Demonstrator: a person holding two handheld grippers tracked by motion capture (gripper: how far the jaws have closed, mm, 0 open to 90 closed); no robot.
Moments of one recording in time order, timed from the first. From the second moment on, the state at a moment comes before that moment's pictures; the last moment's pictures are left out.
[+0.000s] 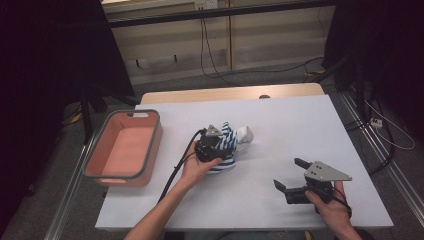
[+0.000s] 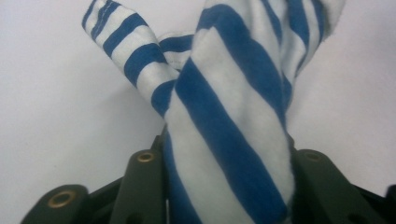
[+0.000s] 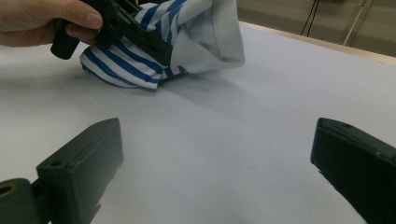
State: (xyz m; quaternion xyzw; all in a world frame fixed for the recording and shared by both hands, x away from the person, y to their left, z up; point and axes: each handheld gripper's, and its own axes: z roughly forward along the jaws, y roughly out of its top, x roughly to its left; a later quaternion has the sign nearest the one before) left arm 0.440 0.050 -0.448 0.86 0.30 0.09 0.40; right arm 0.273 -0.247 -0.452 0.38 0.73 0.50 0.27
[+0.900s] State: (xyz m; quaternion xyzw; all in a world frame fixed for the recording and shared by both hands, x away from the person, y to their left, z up) left arm 0.445 0.036 -0.463 0.87 0.30 0.13 0.35; right arm 0.273 -0.247 -0.452 0.38 0.73 0.50 0.26
